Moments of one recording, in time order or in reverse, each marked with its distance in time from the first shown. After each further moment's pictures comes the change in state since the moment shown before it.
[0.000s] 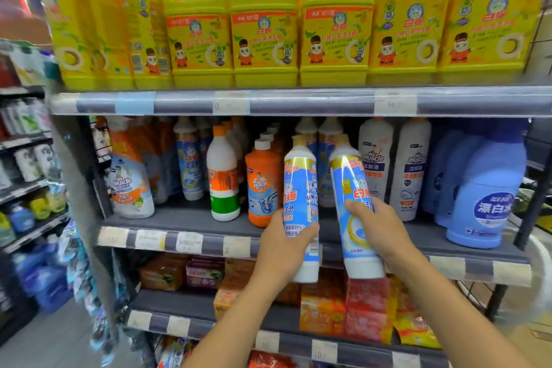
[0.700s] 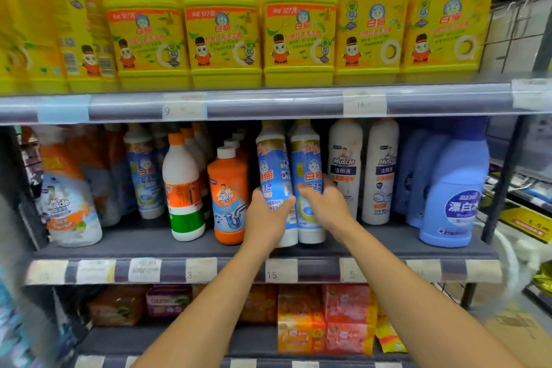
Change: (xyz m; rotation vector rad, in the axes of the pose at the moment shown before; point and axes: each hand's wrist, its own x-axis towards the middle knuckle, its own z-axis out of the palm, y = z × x) left_hand 0.094 -0.004 0.039 -0.057 0.043 0.059; right_hand 0.087 0.011 0.032 0.017 0.043 -0.148
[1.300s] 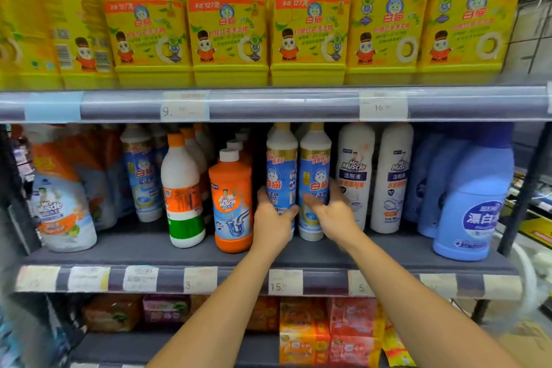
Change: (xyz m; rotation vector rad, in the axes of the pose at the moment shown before) left_hand 0.031 -0.025 0.015 0.023 0.042 0.070; right_hand 0.019 0.024 0.006 -0.008 0.017 -0.117
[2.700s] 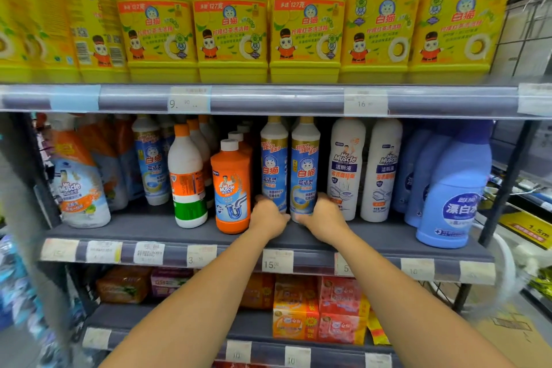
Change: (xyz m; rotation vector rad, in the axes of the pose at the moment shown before) left_hand -0.009 0.001 -0.002 0.523 -0.152 -0.241; right_hand -0.027 -0.003 -0.010 -0.583 -0.161 0.173
